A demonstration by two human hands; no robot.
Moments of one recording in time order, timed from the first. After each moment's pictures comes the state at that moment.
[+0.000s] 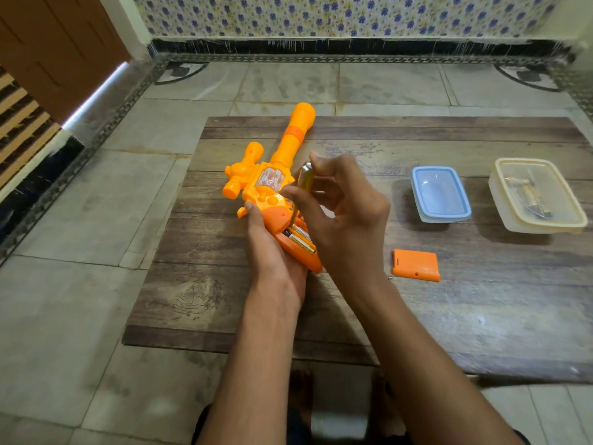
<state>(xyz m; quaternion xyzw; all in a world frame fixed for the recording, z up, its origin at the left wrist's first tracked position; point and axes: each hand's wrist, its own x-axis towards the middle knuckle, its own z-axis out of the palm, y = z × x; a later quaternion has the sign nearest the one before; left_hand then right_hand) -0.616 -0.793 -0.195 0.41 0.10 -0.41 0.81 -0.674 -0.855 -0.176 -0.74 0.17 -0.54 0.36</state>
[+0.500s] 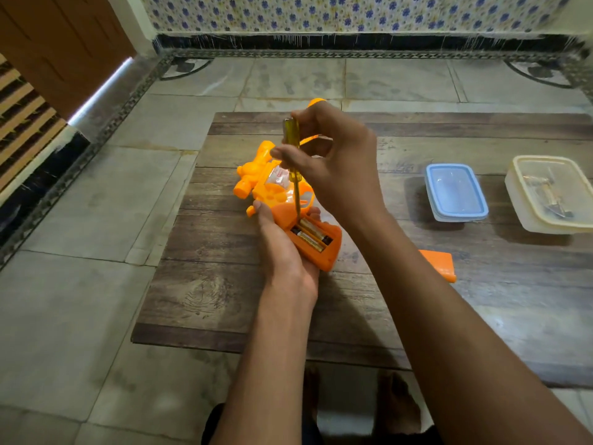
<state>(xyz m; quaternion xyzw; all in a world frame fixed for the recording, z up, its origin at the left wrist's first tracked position) -0.617 -0.799 -0.195 0.46 0.16 -0.36 0.79 -0.623 -0.892 -0.152 -0.77 0.17 -0.42 0.46</state>
